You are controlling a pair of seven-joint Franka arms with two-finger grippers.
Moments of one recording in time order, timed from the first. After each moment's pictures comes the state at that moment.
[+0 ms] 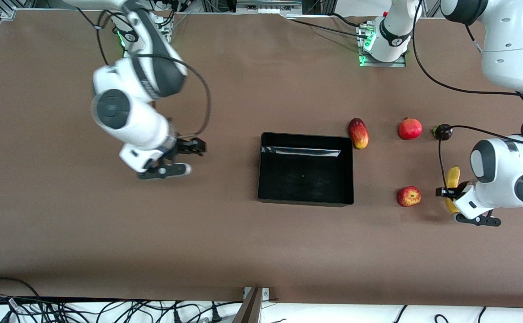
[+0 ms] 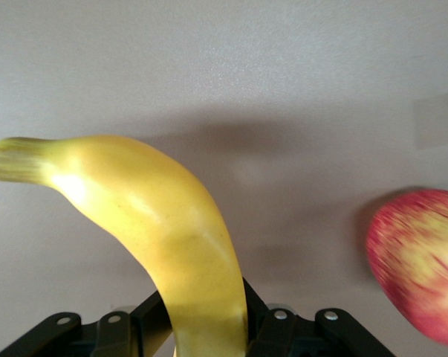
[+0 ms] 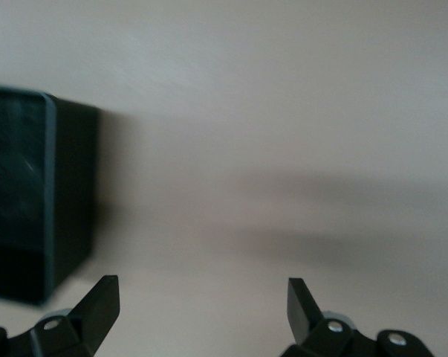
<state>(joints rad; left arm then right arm) 0.07 0.74 0.11 -1.56 0.03 2.18 0.23 0.51 0.47 -0.01 -1.53 0.14 2.04 0.37</state>
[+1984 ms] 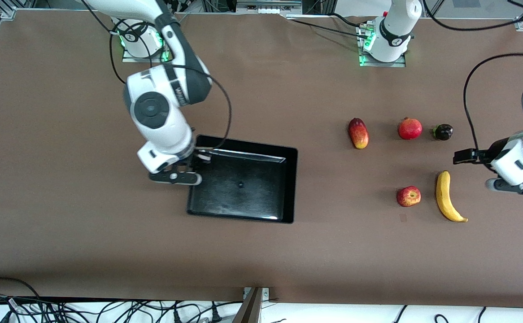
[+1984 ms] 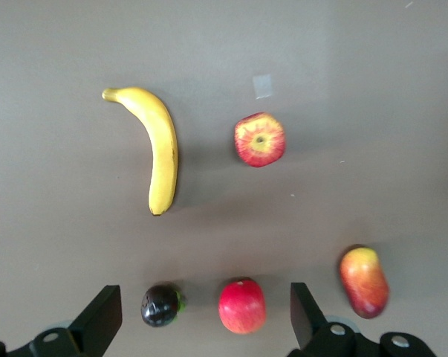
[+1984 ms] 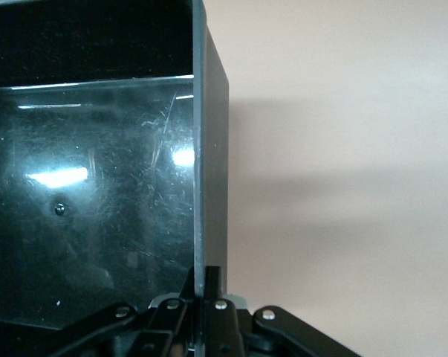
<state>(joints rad) 0.00 0.30 0.10 -1.53 -0.01 1.70 0.17 0.70 0.49 -0.32 -1.52 0.14 1.99 0.45</state>
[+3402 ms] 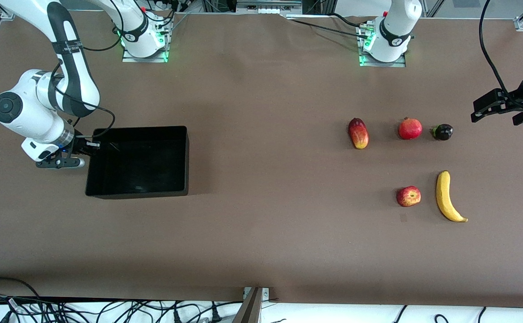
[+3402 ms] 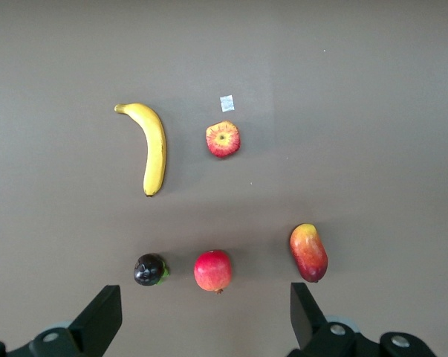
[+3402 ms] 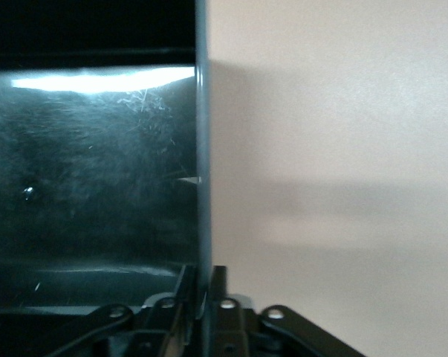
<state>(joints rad) -0.07 0.06 0.09 -1.51 0.00 1.56 0.07 0.45 0.27 -0.54 -2.19 0.14 2.39 -0.25</state>
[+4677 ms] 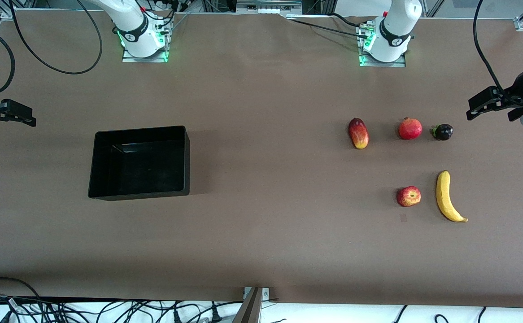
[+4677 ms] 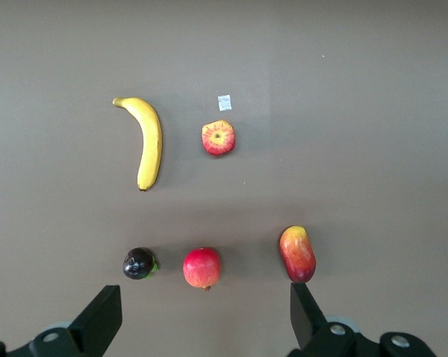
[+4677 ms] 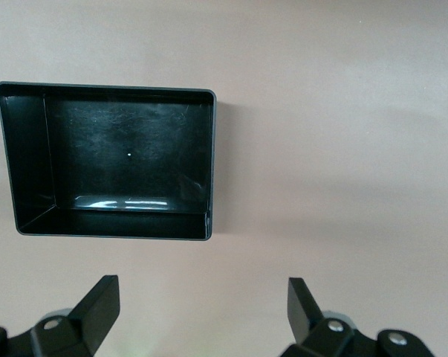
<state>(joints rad) -0.07 0.05 0.07 -1.51 0.00 1.55 0.00 0.45 0.20 -0.59 -1.45 0.05 1.52 -0.26</state>
